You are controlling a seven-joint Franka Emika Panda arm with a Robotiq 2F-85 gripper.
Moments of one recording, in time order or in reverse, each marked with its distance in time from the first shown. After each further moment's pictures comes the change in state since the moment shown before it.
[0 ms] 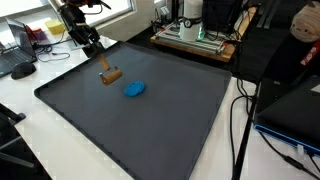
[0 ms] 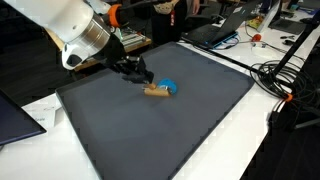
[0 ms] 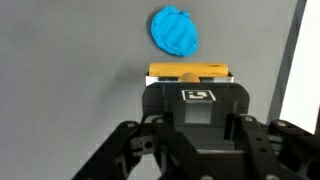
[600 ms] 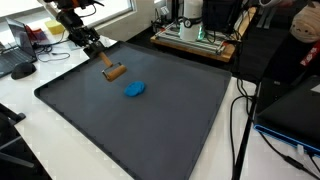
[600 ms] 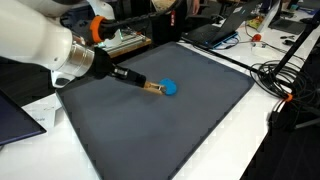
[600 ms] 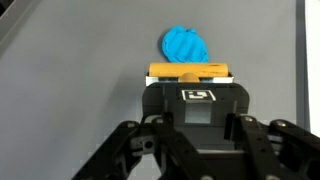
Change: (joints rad) arm -0.094 0.183 -0.003 0.244 0.035 -0.288 0.116
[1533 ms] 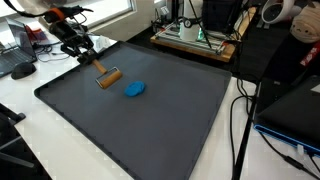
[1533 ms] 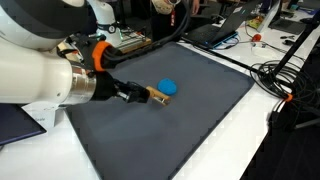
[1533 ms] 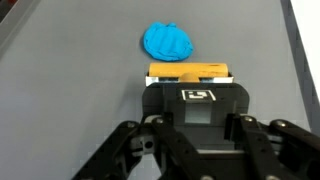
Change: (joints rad) arm -0.054 0.290 0.013 0.409 0.073 -0.178 0.253
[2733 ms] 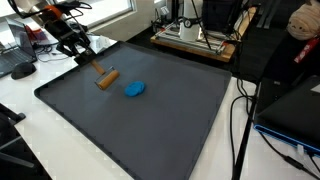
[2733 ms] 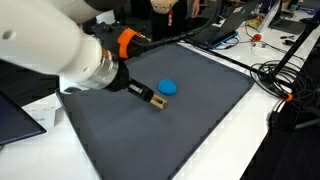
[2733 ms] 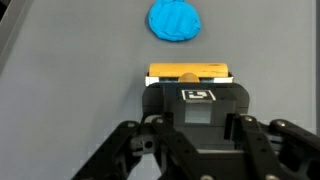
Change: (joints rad) arm 0.136 -0.069 -0.074 -0.016 -0.143 0.071 0.062
